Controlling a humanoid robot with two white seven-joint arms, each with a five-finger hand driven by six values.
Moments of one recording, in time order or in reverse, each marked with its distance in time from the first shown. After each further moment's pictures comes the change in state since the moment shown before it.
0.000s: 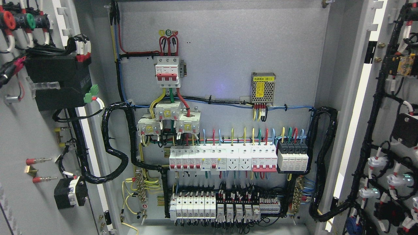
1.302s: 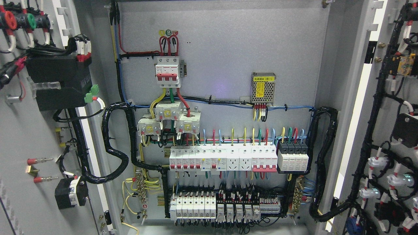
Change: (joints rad) left arm 0.000 0.000 0.000 0.000 0.000 0.001 0.000; right arm 0.278 -0.146 -0.274 0.017 0.106 -0.389 -0.170
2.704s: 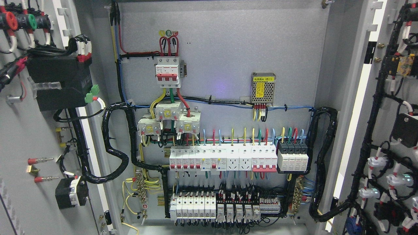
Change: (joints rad) left arm 0.322 0.086 -0.161 -0.653 0.165 -0.093 -0.008; right arm 0.359 -0.147 -0.265 -0.298 0.075 -0.383 -0.004
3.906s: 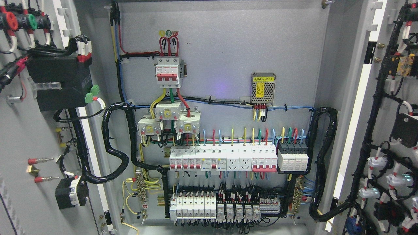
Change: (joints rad) left arm 0.193 0.188 -0.159 -0.912 0.136 -0.248 0.005; right arm 0.009 -0.149 -0.213 -0.076 -0.107 -0.063 -0.001
